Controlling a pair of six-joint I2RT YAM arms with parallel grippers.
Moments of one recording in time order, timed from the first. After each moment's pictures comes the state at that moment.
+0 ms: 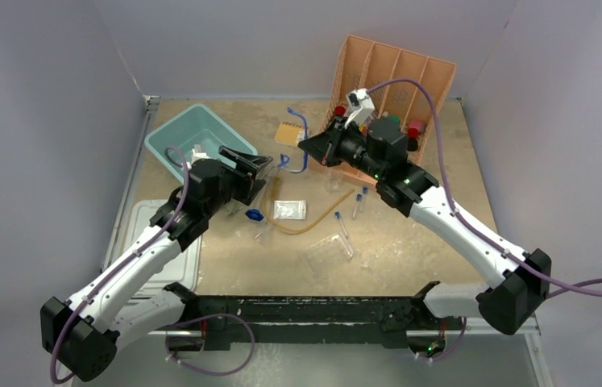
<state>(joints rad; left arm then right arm) -0.54 0.96 0.82 -0.22 -0.12 -1.46 0.65 1.29 1.20 -0.05 -0.16 0.64</state>
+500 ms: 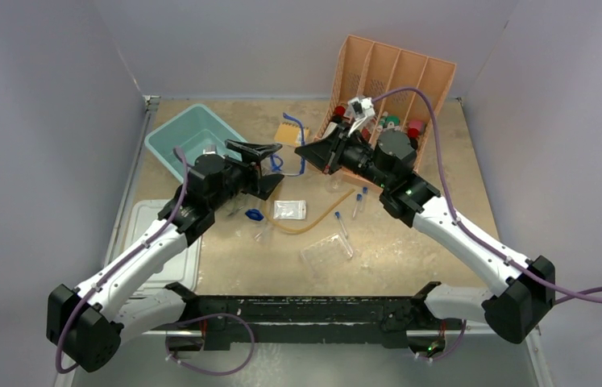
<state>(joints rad) -0.54 1.05 0.82 -0.04 0.05 -1.77 0.65 1.22 1.08 0.16 -0.28 0.64</state>
